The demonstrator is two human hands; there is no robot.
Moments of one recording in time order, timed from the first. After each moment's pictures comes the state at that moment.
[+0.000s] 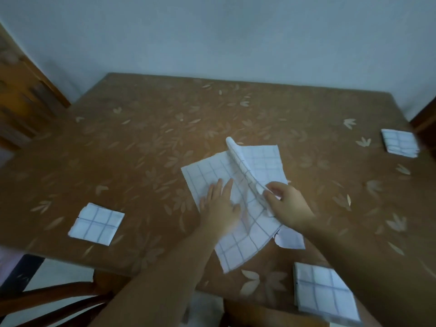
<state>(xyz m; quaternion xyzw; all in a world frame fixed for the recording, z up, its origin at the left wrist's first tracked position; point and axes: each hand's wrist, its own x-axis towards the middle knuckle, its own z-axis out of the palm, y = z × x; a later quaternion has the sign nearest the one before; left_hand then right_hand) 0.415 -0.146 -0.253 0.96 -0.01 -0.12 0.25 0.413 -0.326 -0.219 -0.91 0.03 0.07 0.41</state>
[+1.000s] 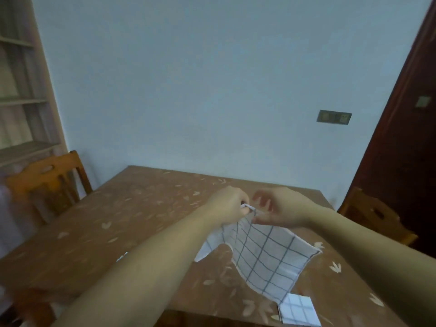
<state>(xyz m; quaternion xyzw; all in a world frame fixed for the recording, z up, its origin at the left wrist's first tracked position) 0.291 -0.077 0.033 0.93 -0.29 0.07 0.22 0.245 -0.249 0.071 -0.99 -0.15 -0.03 0.06</state>
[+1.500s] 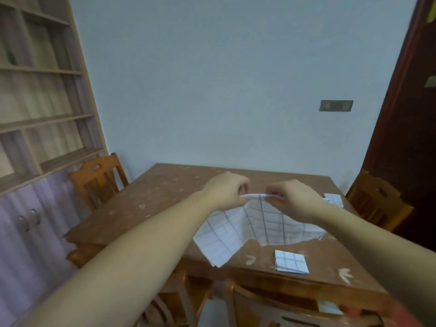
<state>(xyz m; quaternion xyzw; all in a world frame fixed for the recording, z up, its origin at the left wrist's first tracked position) 0.109 -0.083 0.079 0.94 -0.29 0.09 0.14 0.083 -0.289 0.068 -0.96 -0.22 -0.15 0.10</state>
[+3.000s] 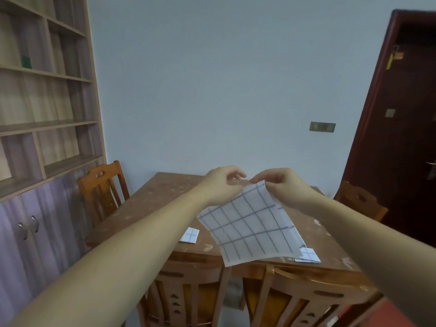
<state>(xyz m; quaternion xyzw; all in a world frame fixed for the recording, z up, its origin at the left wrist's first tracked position) 0.012 0.114 0.104 0.87 -0.25 0.08 0.42 -0.032 -0.075 0.119 -0.89 -0.11 -0.14 0.42</state>
